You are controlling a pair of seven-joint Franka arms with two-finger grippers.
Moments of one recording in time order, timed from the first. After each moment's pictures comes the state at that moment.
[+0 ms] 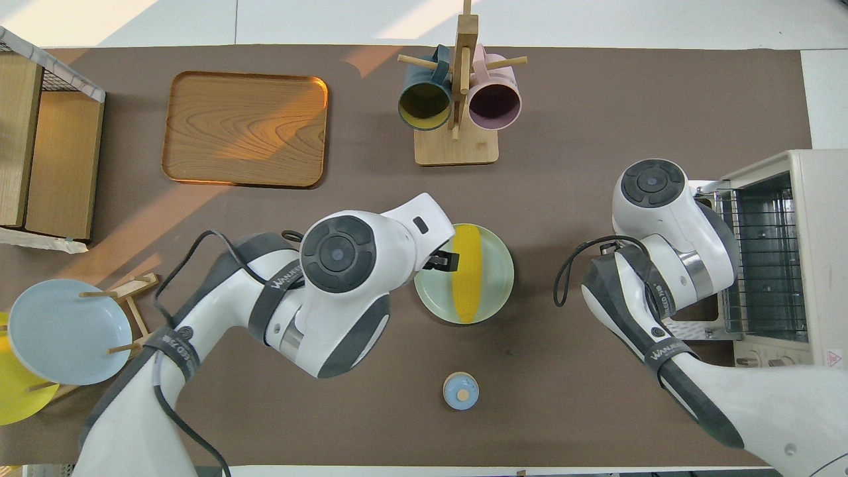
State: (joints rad) left arm -0.68 0.29 -0.14 -1.90 -0.09 2.37 -0.43; right arm 0.11 0.23 0.06 -2.00 -0.38 1.88 0.19
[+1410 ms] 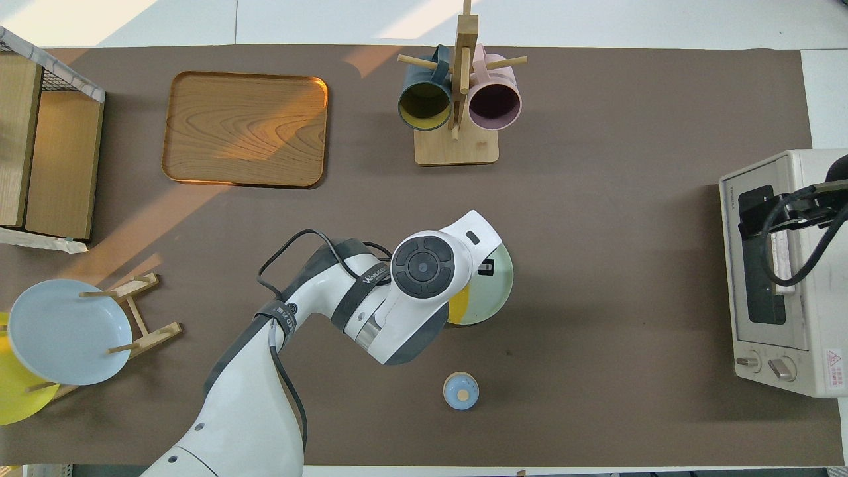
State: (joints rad) left arm -0.72 0.43 -0.12 -1.84 -0.05 2.46 -0.62; right arm -0.07 0.01 0.06 -1.58 -0.05 1.44 -0.15
